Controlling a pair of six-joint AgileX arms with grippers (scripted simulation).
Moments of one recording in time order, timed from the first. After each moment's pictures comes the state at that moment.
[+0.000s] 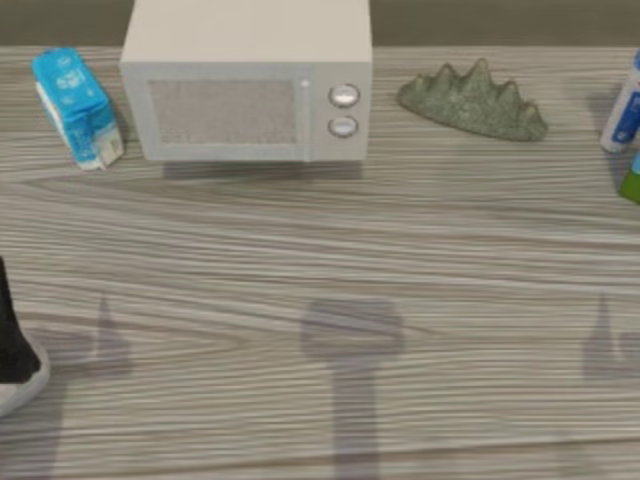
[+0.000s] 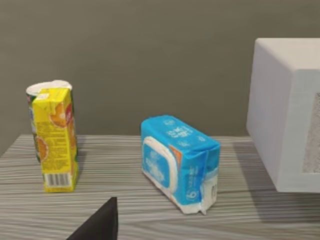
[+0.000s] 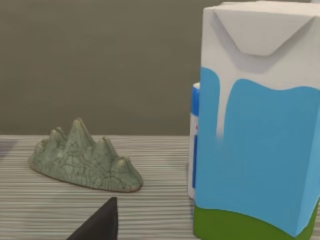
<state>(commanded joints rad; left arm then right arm) 0.00 0.00 0.00 0.00 0.00 0.00 0.00 0.00 0.00 0.00 0.00 0.00</state>
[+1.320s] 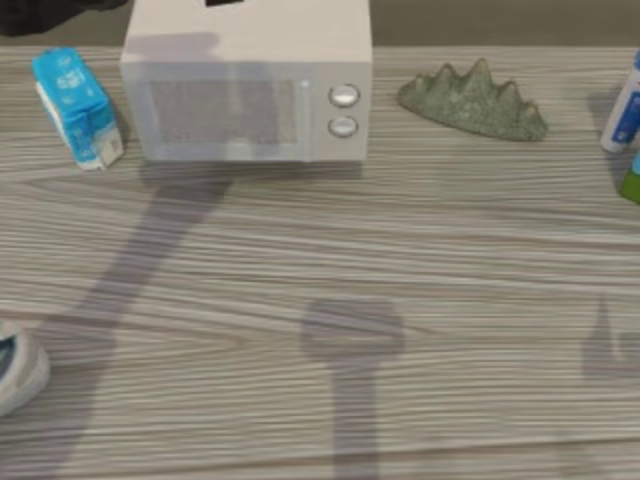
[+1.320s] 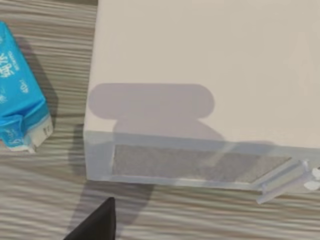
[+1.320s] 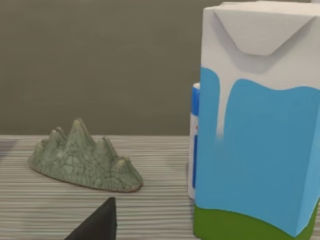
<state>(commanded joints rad) -0.46 1.56 1.61 -0.82 -0.22 -0.42 0.00 0.00 0.00 0.00 0.00 0.00</state>
